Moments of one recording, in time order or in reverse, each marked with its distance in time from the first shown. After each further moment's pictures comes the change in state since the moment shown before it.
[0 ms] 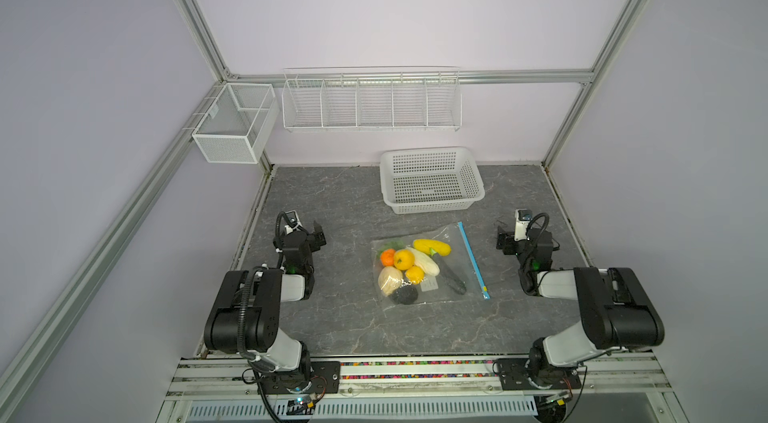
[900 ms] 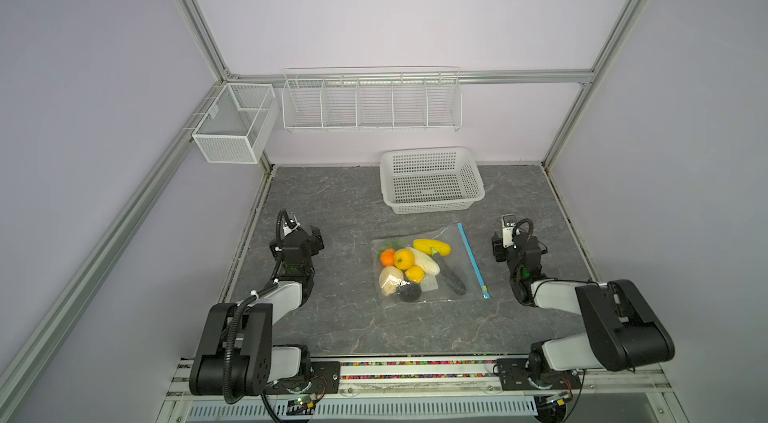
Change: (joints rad) left arm -0.023 -0.191 0.002 -0.233 -0.082 -0.005; right arm 0.110 -0.105 -0.058 -0.030 0.174 -0.094
